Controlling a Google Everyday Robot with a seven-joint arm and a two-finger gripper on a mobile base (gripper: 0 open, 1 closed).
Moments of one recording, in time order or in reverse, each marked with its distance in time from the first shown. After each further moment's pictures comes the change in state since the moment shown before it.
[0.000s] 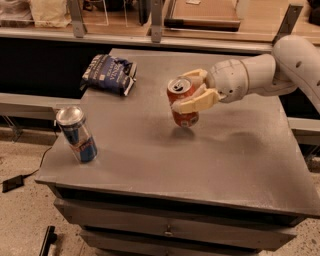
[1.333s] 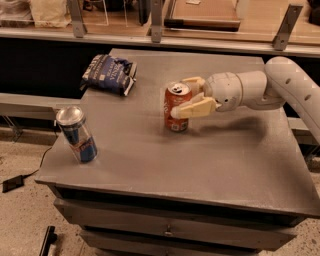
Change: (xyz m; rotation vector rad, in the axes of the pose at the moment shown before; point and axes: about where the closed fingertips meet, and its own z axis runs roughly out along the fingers) arm 0.021 -0.008 0.005 -0.003 -0.140 0.054
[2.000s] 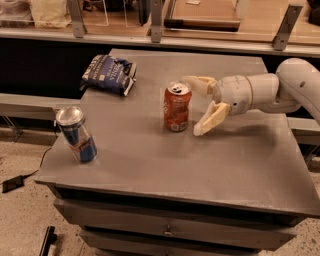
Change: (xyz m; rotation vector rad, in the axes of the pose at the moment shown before) arm 0.012 0.003 -0.018 0.078 0.073 0.016
